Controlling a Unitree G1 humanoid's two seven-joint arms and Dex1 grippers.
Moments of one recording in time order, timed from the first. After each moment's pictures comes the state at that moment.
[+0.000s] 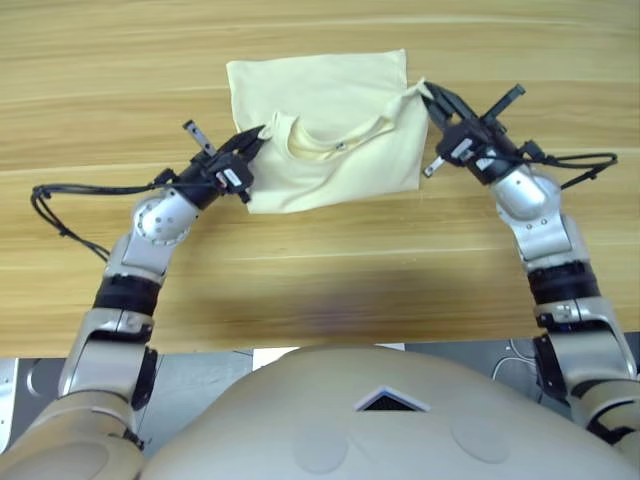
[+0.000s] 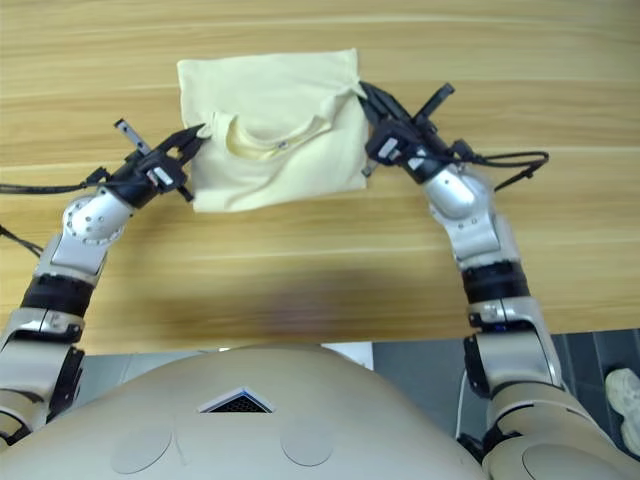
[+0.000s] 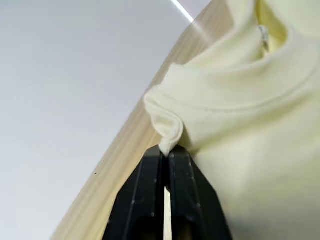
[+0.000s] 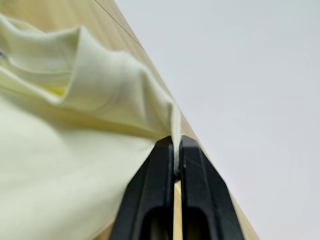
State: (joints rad) left arm -0.24 0.53 -0.21 0.52 0.32 -0.72 -0.29; right arm -0.30 -0.48 0.19 0.42 -0.38 -0.58 0.16
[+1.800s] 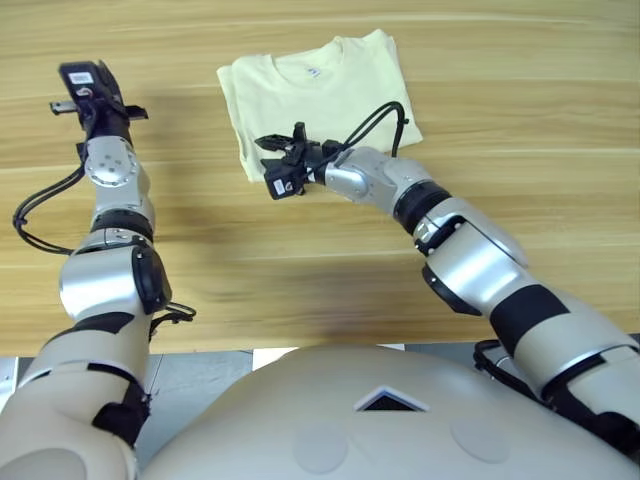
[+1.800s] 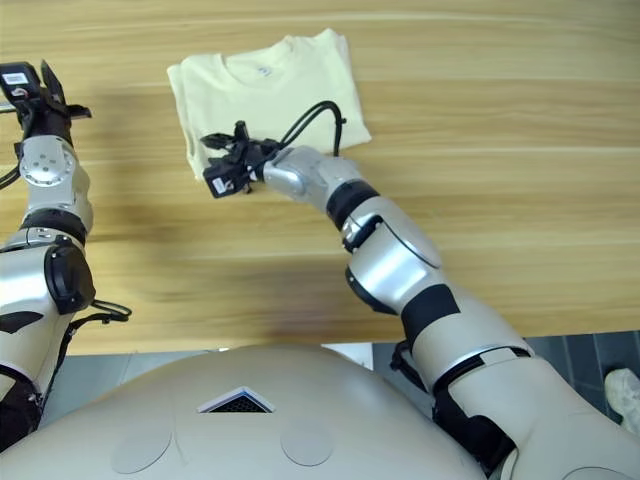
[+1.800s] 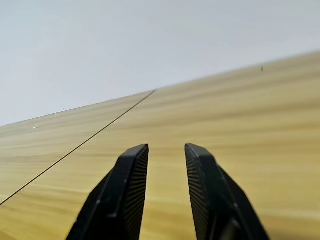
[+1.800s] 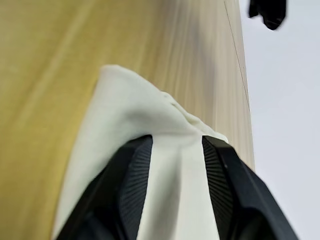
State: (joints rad) left arm -0.62 0.46 0.25 1.27 -0.04 -0.63 0.05; right arm -0.85 0.02 0.77 1.22 -0.79 -0.64 0.05
